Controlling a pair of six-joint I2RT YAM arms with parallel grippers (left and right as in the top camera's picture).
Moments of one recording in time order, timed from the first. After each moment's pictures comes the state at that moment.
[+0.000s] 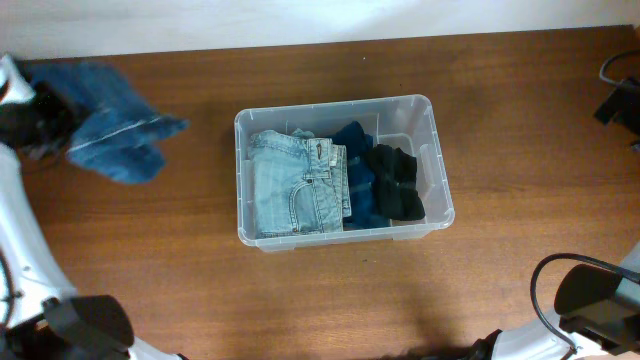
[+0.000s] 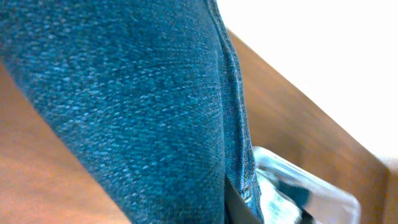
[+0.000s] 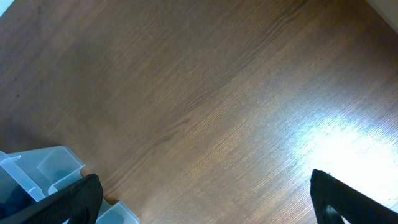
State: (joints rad) left arm 0.38 1.78 2.03 -1.21 0.42 -0.32; right arm -0.57 1.79 2.17 -1.55 0.00 0.21
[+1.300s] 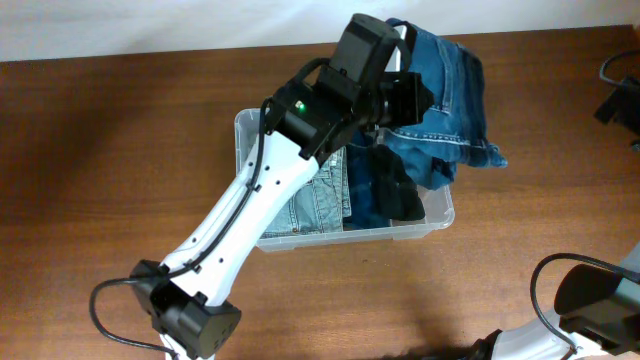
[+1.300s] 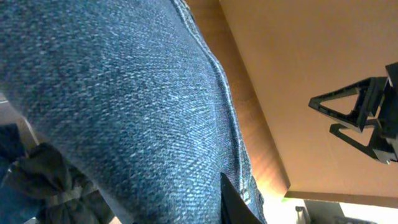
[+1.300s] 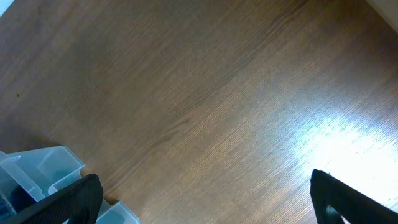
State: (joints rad) left arm -0.71 1.98 2.18 -0.81 0.34 -0.66; right arm -0.57 1.79 2.17 -1.55 0.00 0.21
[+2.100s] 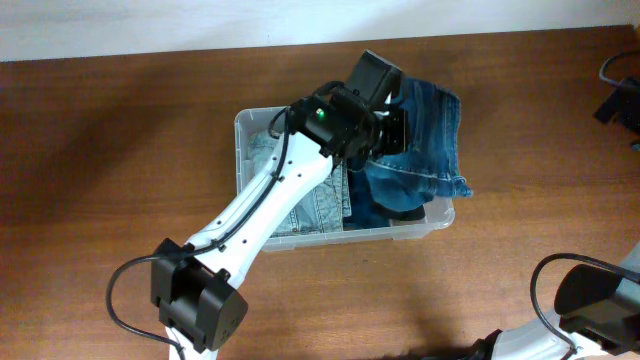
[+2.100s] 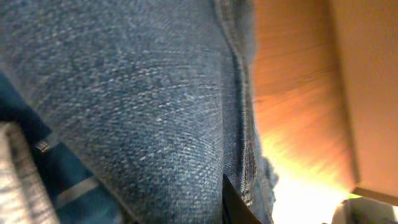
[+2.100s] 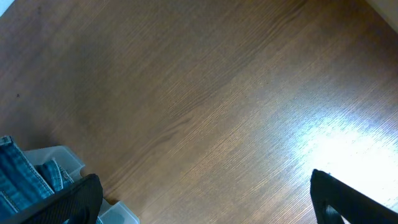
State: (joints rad) left arm -0.72 2.02 2.01 -0.89 0.23 -0.62; right arm -0.57 1.79 2.17 -1.55 0.00 0.21
